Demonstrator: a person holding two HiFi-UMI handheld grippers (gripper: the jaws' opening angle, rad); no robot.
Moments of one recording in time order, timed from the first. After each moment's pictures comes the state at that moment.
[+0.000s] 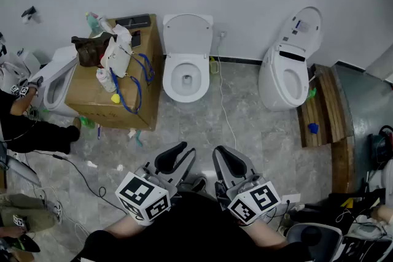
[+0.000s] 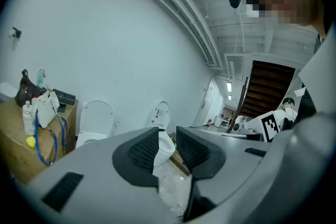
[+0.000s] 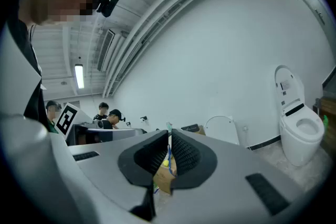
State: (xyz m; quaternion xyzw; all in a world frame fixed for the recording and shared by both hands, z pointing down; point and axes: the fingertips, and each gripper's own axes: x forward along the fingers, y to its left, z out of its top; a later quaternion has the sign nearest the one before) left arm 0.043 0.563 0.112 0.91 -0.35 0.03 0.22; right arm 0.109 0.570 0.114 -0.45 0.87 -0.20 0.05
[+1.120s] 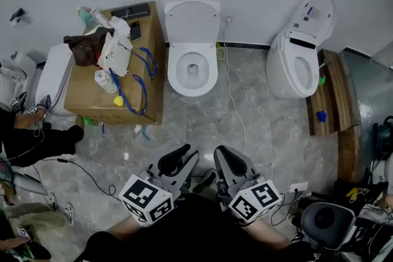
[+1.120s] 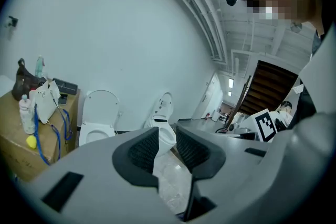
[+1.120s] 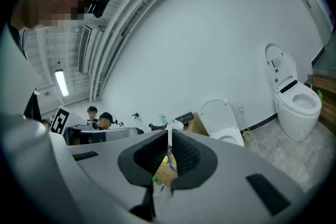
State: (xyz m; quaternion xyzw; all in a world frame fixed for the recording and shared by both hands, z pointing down) left arm -0.012 0.480 0.157 0.90 -0.33 0.07 0.26; right arm 0.051 0.483 0.172 -0.48 0.83 -0.29 0.04
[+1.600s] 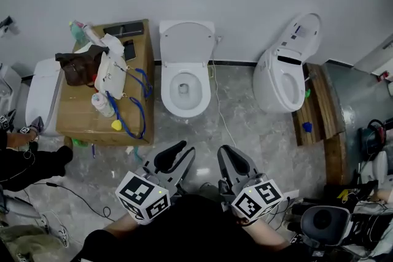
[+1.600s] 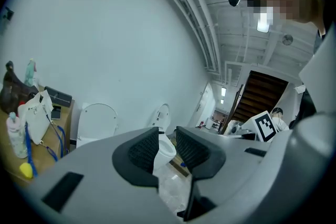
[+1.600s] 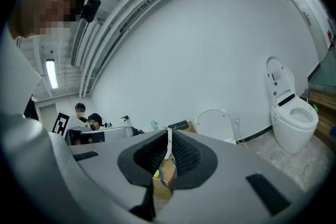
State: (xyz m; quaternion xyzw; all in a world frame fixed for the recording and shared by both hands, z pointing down) left arm -0.082 0.392 0.129 0.92 -0.30 0.02 0.24; right arm 0.003 0.406 0.141 -0.53 0.81 -0.26 0.04
